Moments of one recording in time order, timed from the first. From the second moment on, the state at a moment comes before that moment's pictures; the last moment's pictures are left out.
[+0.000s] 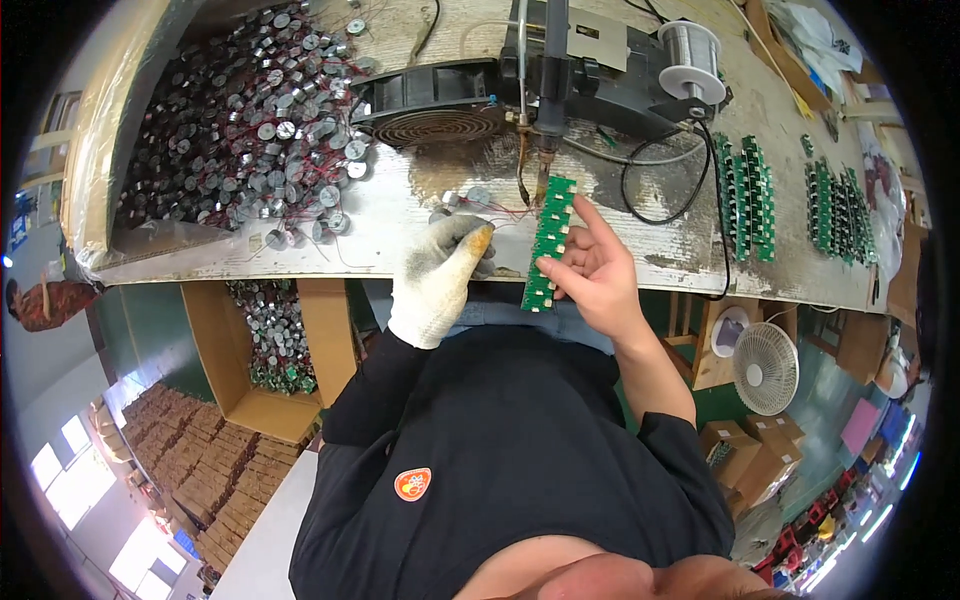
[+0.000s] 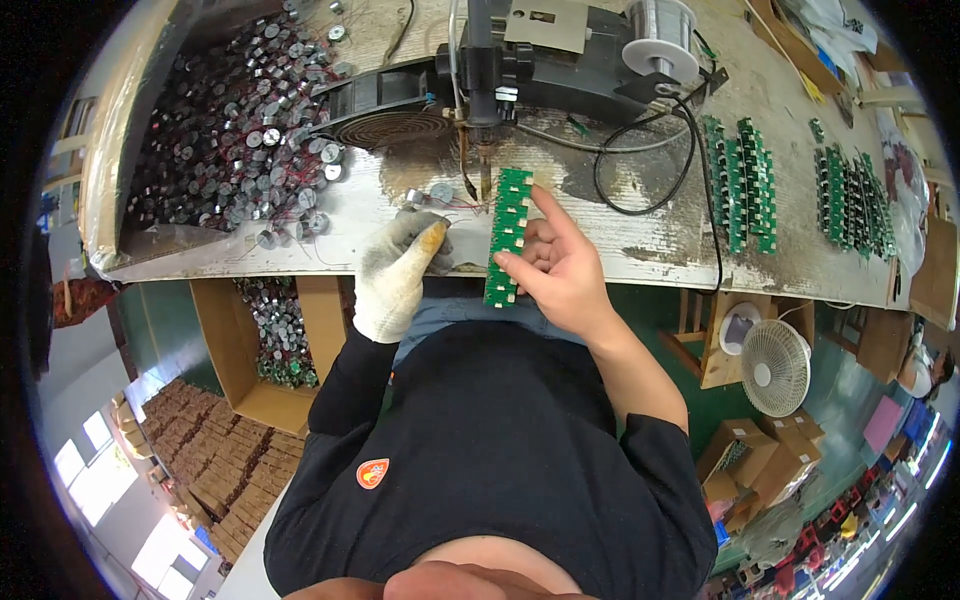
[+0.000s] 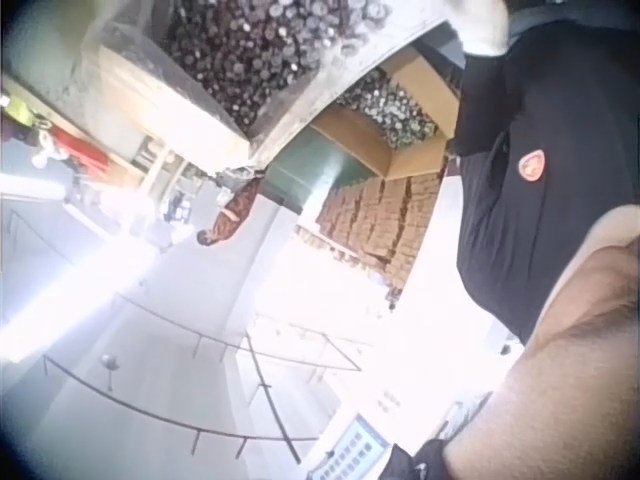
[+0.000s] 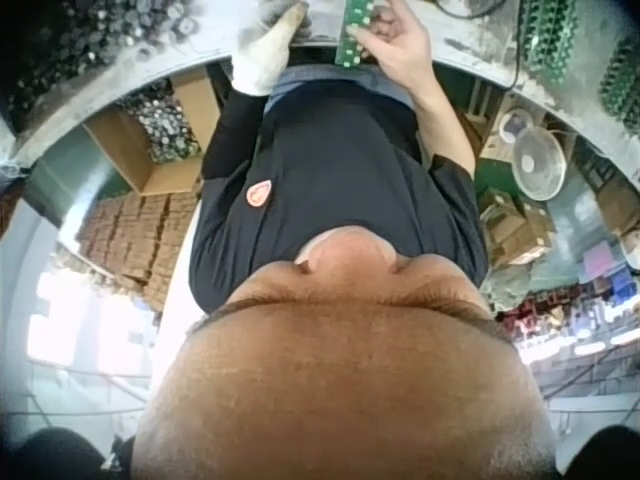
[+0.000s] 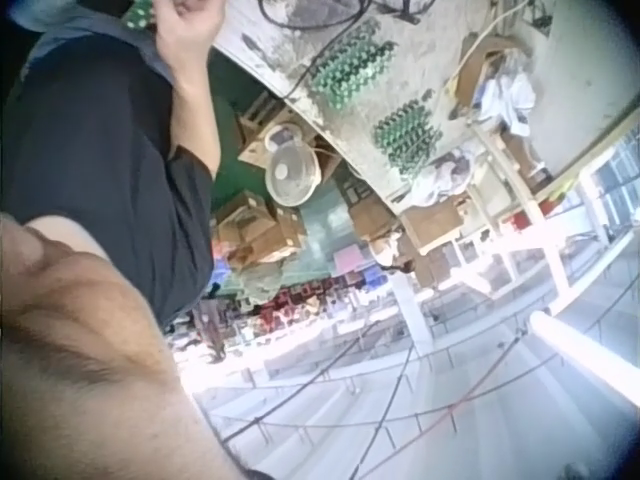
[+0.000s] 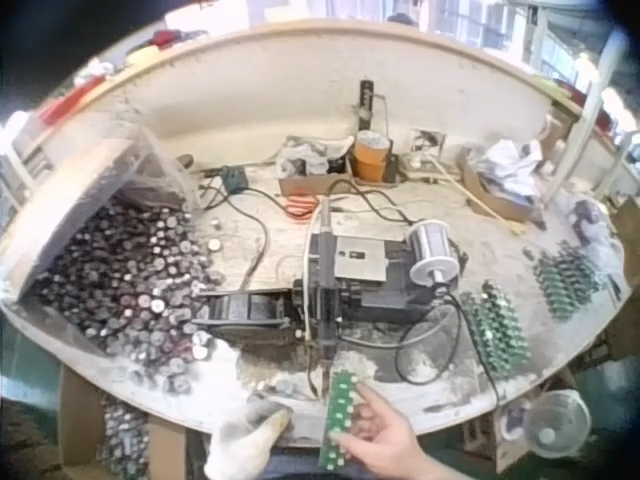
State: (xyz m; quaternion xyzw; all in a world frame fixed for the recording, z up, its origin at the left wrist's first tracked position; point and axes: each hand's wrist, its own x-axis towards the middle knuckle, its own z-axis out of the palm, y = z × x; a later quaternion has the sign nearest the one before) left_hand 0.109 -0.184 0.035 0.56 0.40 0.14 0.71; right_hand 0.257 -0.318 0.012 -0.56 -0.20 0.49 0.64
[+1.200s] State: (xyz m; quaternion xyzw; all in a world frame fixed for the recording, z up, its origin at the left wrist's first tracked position) left_hand 0.134 -0.198 0.021 0.51 0.42 0.20 0.72; right_hand 0.248 -0.312 0.014 -0.54 -0.21 0.45 0.68
